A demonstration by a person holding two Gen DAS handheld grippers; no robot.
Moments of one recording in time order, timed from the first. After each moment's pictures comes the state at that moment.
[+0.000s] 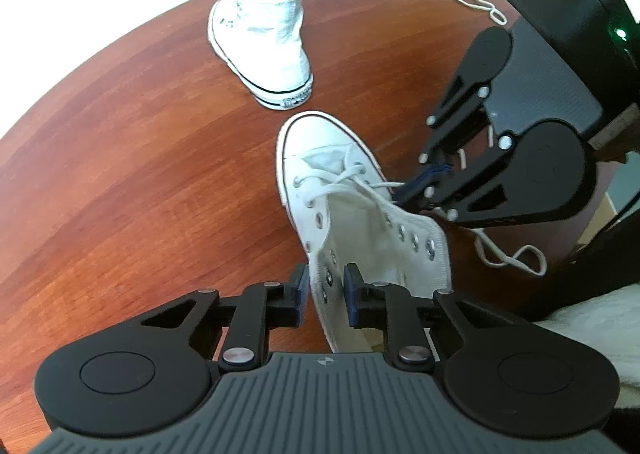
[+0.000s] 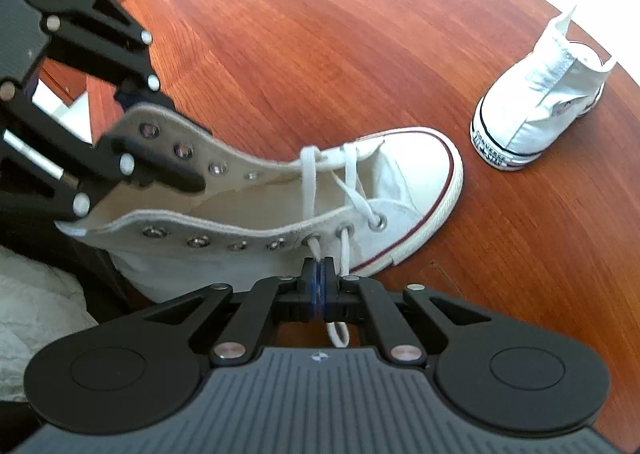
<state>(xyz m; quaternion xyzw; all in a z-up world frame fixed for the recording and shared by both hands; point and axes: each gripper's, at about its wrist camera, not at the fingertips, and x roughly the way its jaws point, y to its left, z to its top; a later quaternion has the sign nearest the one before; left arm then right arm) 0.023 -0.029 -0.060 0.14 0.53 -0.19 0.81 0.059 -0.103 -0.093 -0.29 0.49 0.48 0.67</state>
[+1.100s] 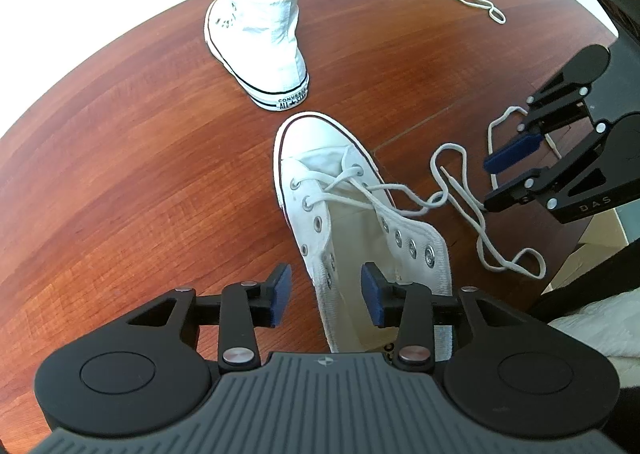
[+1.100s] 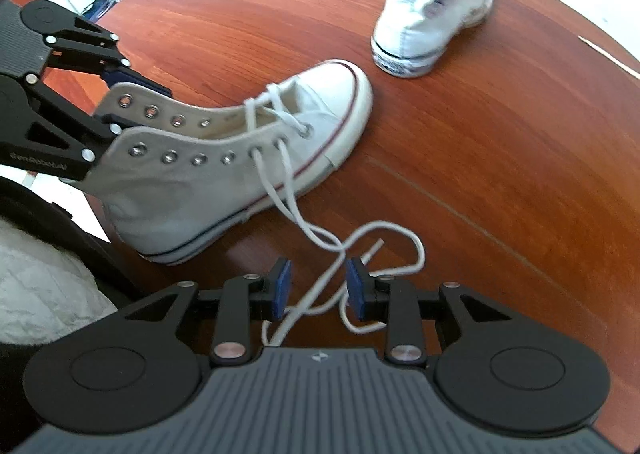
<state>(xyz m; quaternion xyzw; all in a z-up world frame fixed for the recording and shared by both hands) 0.025 -0.037 -0.062 0.14 0.53 -0.19 0.81 0.050 -0.175 -0.076 -0.19 0.54 0.38 0.73</state>
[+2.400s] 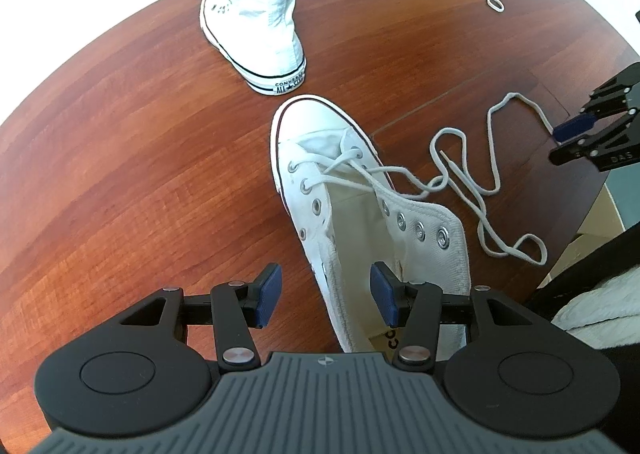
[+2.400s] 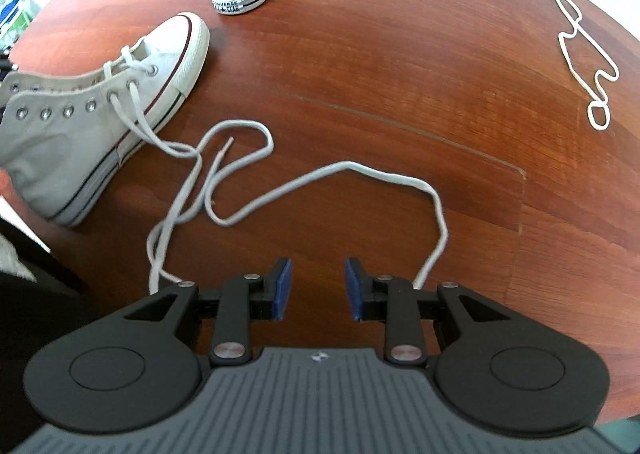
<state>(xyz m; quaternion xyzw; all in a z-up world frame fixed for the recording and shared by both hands) 0.024 -0.033 -0.069 0.14 0.55 -0.19 0.80 0.042 -0.271 -0.086 -0.17 0.56 0.26 0.77</state>
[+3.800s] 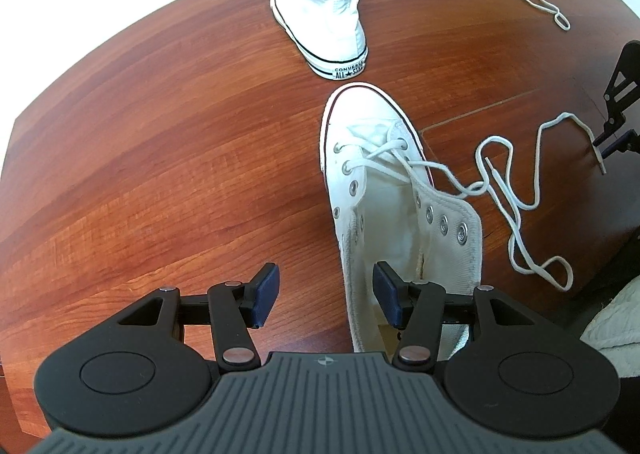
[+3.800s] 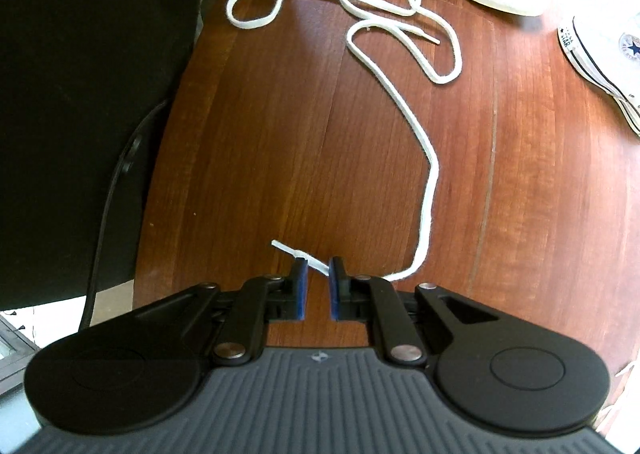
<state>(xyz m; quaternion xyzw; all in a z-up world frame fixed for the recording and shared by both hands) 0.012 -0.038 -0.064 0.12 0.56 -0.08 0.82 0.078 -0.301 -0.120 -0.59 0.35 0.61 0.40</state>
